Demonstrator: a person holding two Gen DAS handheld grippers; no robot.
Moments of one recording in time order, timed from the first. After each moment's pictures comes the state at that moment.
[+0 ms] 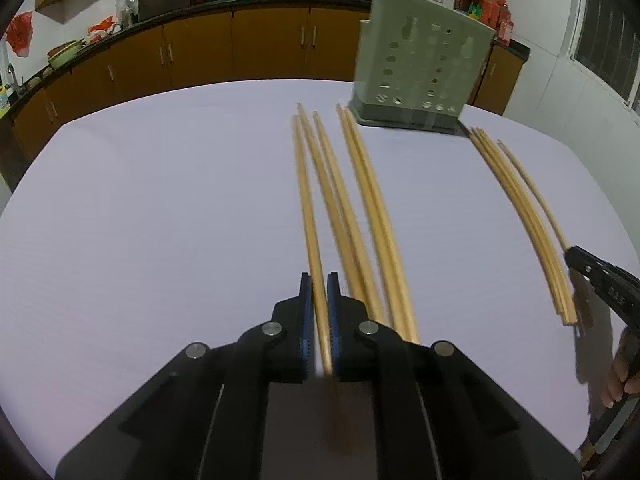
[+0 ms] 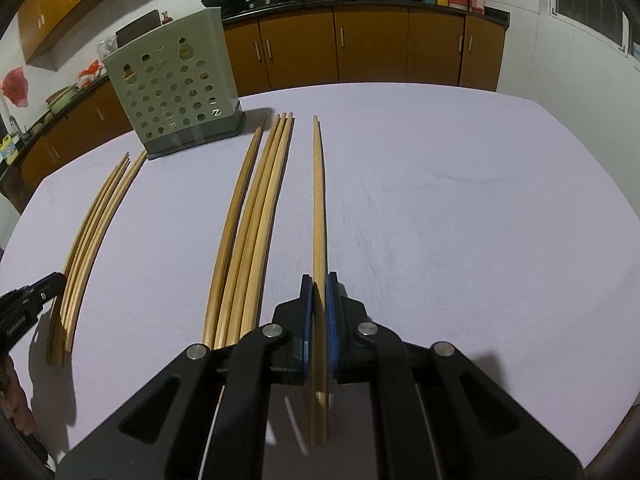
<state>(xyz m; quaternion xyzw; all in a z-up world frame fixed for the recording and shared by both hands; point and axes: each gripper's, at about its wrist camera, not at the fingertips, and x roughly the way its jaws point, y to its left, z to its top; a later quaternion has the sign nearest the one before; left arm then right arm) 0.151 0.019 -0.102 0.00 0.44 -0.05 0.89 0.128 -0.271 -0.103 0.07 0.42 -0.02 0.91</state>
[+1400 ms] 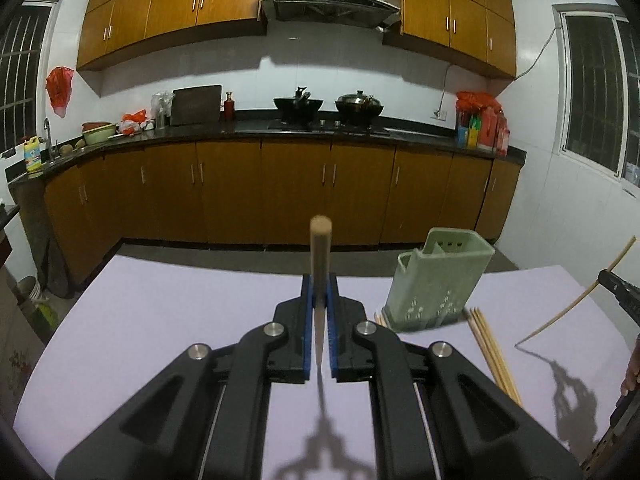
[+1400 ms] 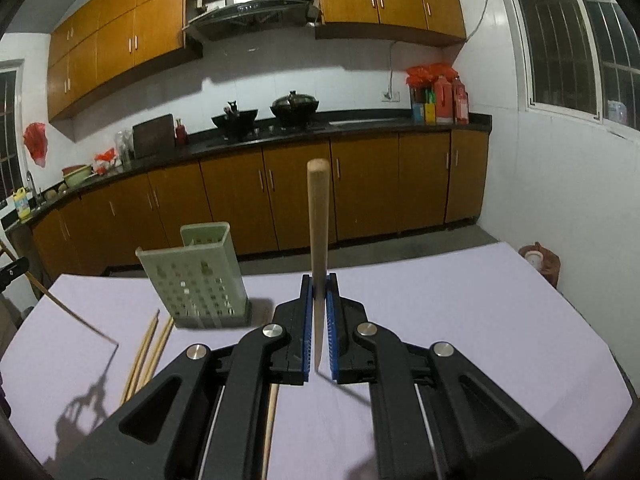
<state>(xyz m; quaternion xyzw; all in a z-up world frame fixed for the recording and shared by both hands) 0.164 0.074 0.064 -0.02 0.23 -0.03 0.97 0.134 -0.295 0.041 0.06 0.21 -0.03 0.98</state>
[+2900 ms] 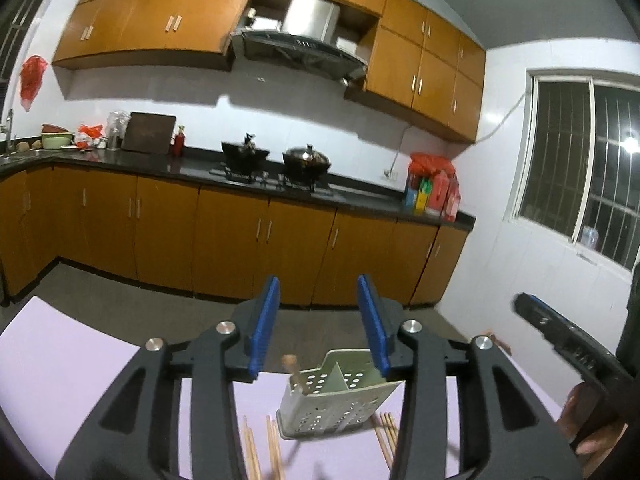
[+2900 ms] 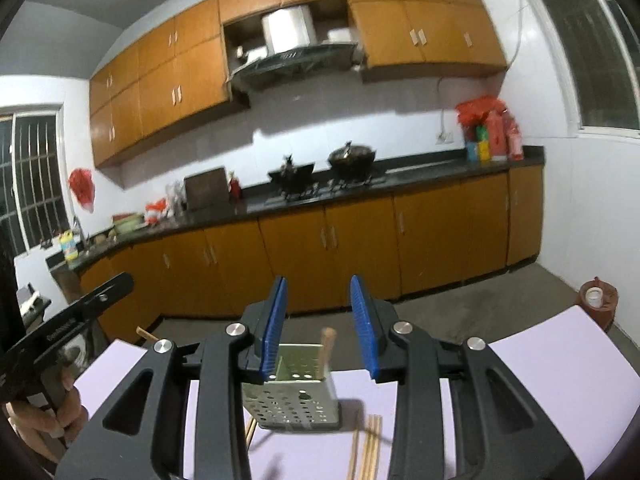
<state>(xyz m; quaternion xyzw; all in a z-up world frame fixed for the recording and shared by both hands) 0.224 0.009 0.121 -0.10 0.13 -0.12 0.98 0.173 -0.258 0.121 0.10 0.12 0.06 0.99</state>
